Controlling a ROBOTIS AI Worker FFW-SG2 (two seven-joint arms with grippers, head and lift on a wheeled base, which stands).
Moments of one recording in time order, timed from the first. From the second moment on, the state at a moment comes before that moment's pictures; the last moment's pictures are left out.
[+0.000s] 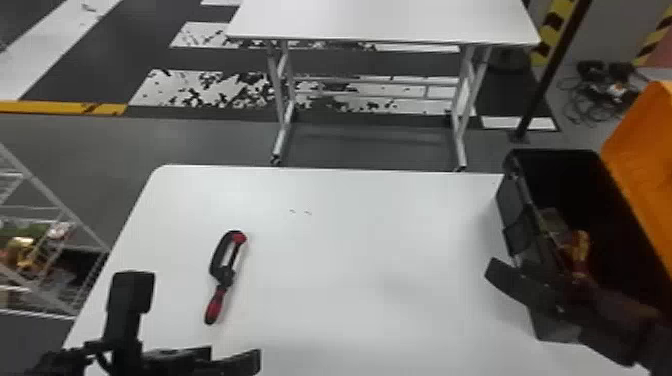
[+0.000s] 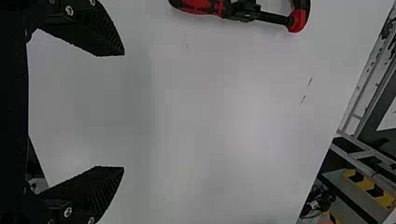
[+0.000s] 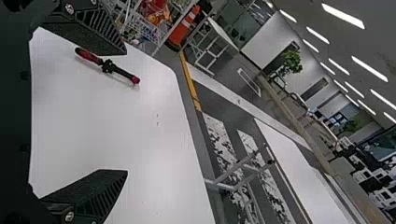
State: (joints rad) left arm 0.52 0.10 0.25 -2.37 0.05 1.45 -0.65; right arm 0.51 -0.06 -0.41 -2.37 -0.61 1.11 0.65
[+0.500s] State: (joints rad) left arm 0.45 0.17 0.29 -2.48 -0.04 1.57 -0.64; right arm 0.52 -0.06 -0.42 -2.37 -0.61 1.11 0.65
